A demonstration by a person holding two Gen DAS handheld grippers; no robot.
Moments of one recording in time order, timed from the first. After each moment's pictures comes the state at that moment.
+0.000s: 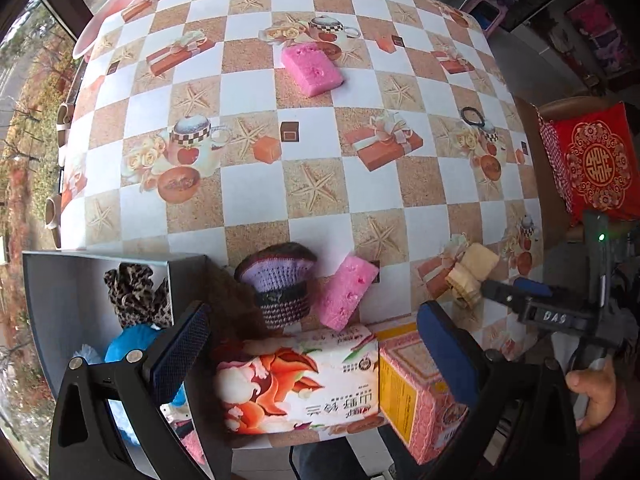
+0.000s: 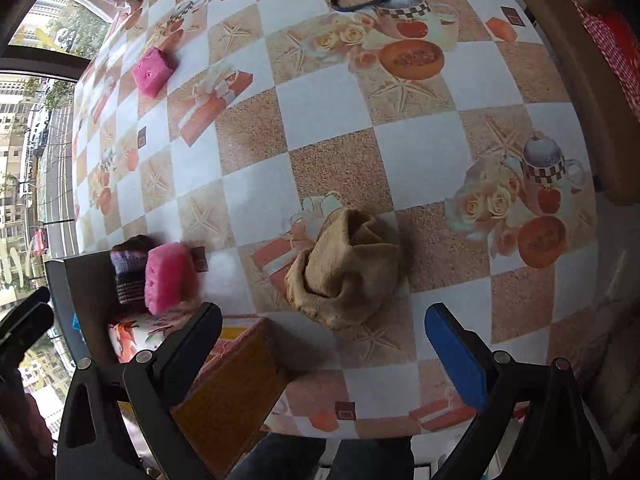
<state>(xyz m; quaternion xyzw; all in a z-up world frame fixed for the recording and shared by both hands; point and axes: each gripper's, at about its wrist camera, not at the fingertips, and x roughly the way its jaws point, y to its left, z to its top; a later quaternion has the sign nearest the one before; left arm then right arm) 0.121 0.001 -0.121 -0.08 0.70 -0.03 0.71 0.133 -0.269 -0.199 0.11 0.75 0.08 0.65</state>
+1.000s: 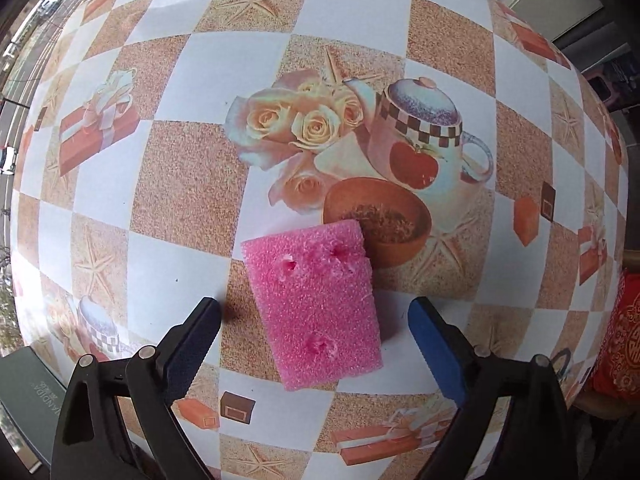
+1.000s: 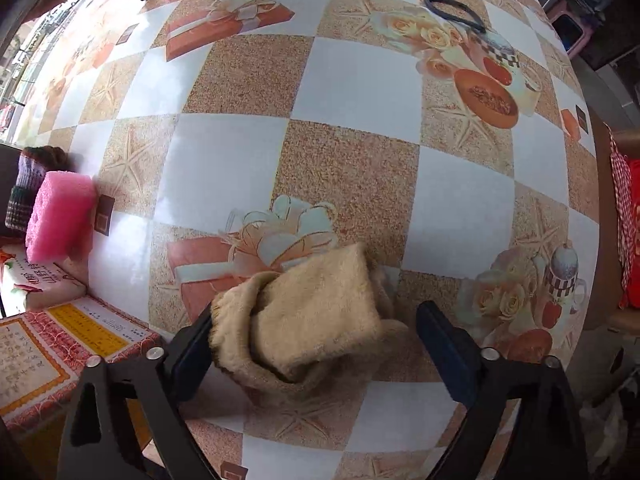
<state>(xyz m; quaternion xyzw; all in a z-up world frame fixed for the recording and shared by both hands) 0.349 0.004 -0.259 -0.13 0.71 0.12 0.68 0.116 -0.251 -0.241 -0.12 0.70 0.13 0.69</state>
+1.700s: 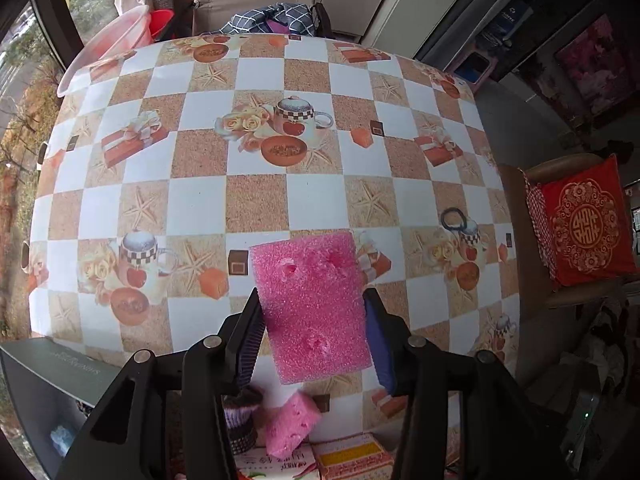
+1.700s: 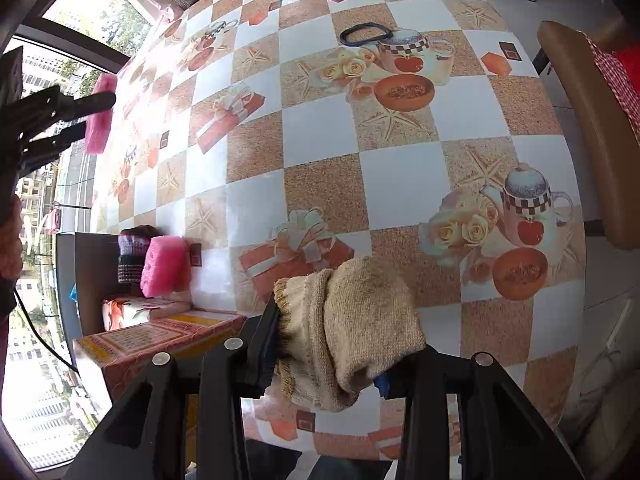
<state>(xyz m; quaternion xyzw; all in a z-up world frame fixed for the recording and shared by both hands) 0.201 -0.027 -0.118 -0.11 0.62 -0.04 0.77 0.099 -0.341 -0.154 0.10 0.69 0.14 0.70</state>
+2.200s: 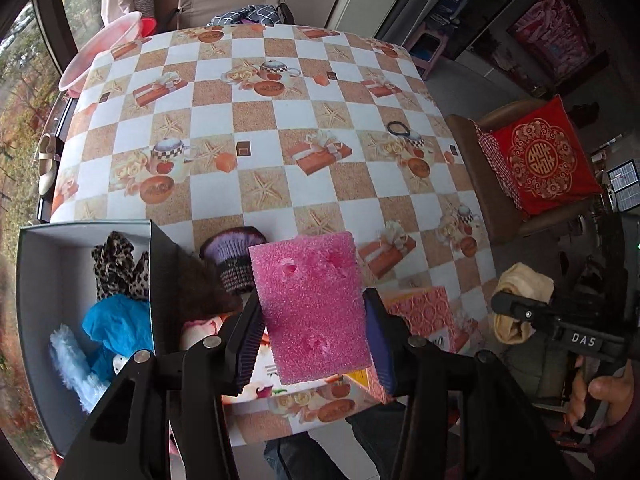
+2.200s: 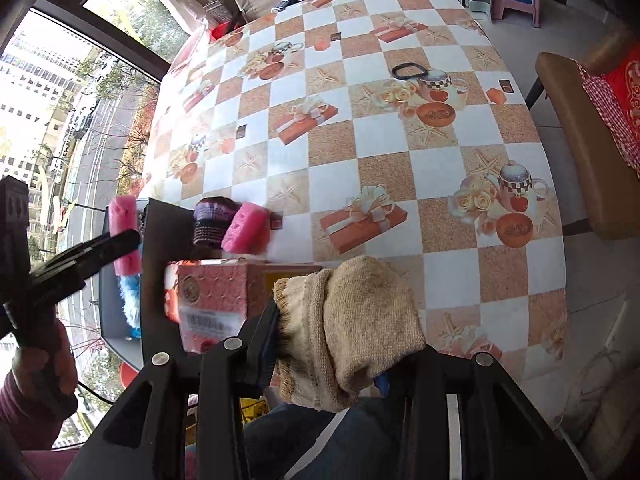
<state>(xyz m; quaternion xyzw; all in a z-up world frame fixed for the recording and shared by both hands) 0.032 -0.016 -0.072 -0.09 0.62 -0.11 0.77 0.040 -0.268 -0.070 0.09 0.66 0.16 0.73</state>
